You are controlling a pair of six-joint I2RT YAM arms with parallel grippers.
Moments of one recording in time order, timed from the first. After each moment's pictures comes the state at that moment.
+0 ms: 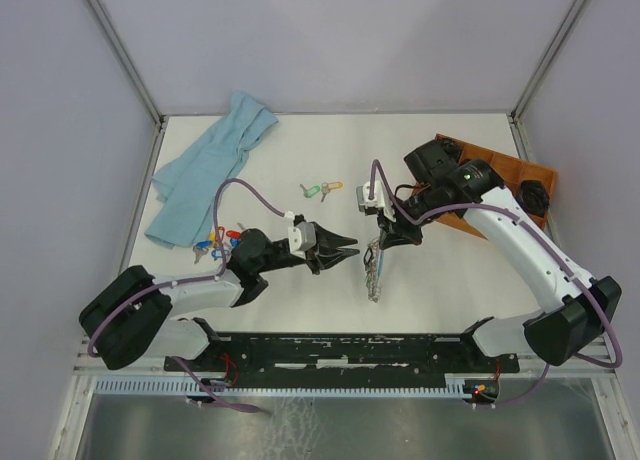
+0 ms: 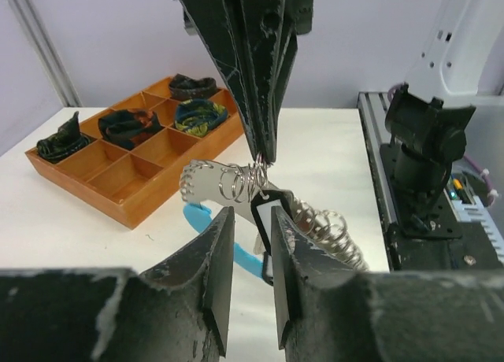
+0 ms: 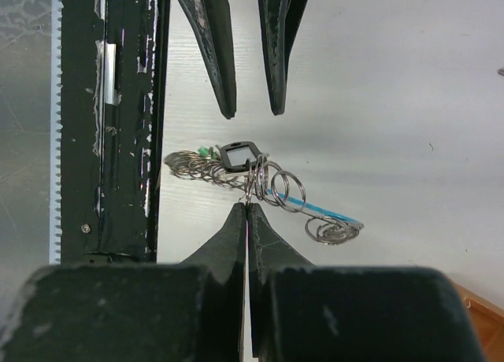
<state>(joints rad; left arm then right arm) -0.81 1.29 0.42 1.13 0.60 -0.04 0.53 1.37 1.42 -1.23 -0.71 -0.92</state>
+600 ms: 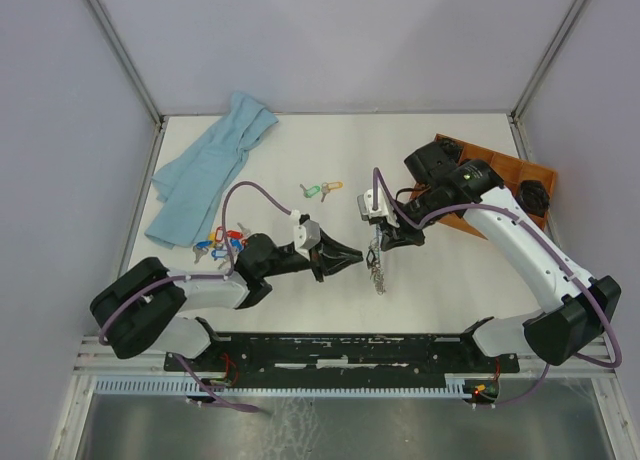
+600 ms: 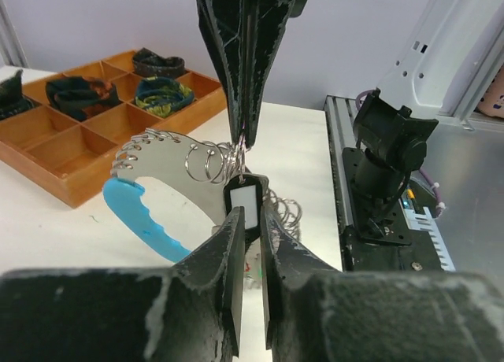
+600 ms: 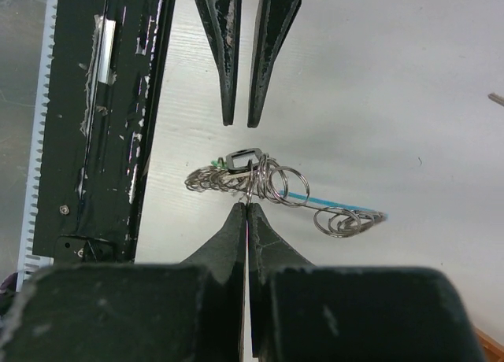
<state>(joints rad) -0.85 1.36 0.39 1.19 0.58 -0.16 0.53 1.37 1.41 -1.27 -0.73 -1.08</state>
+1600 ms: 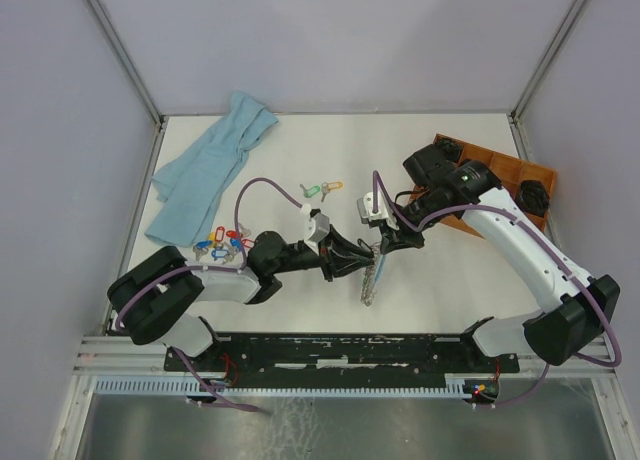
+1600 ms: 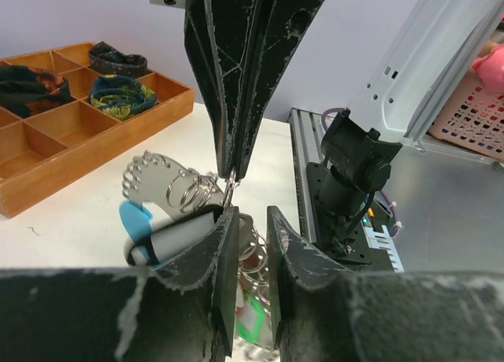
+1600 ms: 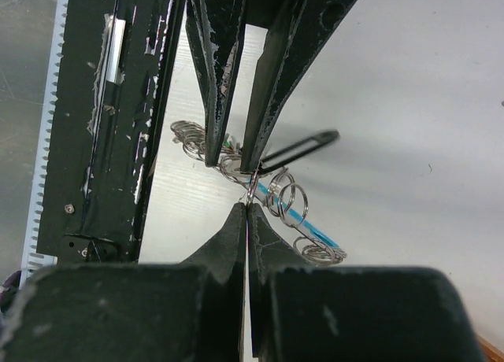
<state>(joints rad) -0.88 1.50 0.46 1.30 0.61 -0.34 0.54 1.37 1.39 -1.27 -0.75 -1.10</state>
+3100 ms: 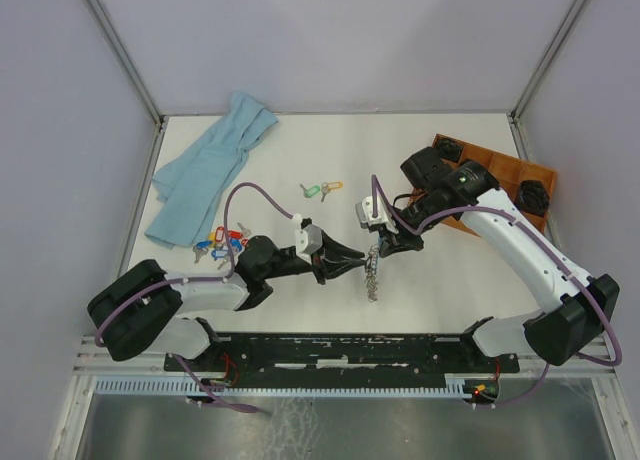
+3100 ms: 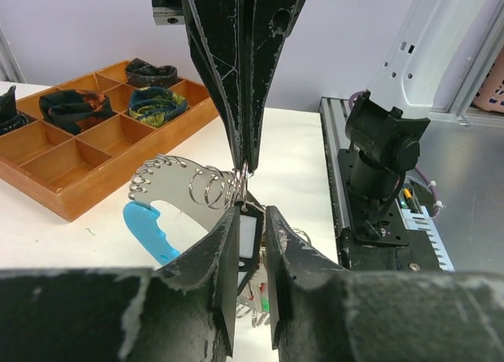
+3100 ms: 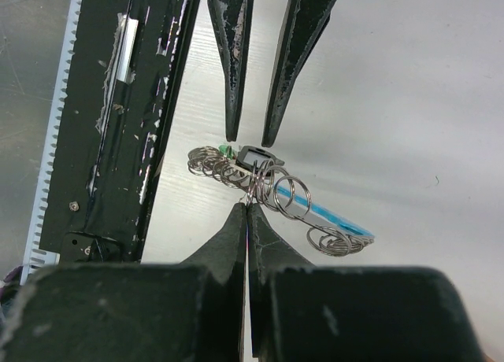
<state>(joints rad) -0.88 1.36 0.40 1.19 0.57 -0.15 0.55 1.37 1.39 -1.29 -0.76 -1.12</state>
